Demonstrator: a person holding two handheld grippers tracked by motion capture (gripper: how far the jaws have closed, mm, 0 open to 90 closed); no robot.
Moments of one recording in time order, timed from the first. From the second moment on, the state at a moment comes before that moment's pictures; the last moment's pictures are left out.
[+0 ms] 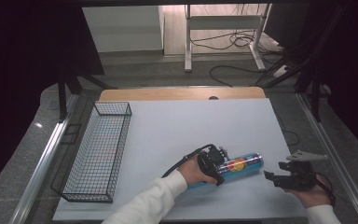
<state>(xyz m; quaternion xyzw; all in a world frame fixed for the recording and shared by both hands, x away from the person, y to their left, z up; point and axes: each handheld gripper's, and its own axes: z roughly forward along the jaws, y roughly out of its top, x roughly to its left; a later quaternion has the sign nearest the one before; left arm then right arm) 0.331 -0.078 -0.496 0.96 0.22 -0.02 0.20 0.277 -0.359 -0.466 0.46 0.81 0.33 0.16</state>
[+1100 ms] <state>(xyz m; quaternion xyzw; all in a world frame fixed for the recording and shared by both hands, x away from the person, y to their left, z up) 0.343 -0.021 -0.446 0.94 0.25 -0.02 0.22 0.275 -0.363 -0.460 0.47 0.80 0.33 0.17</state>
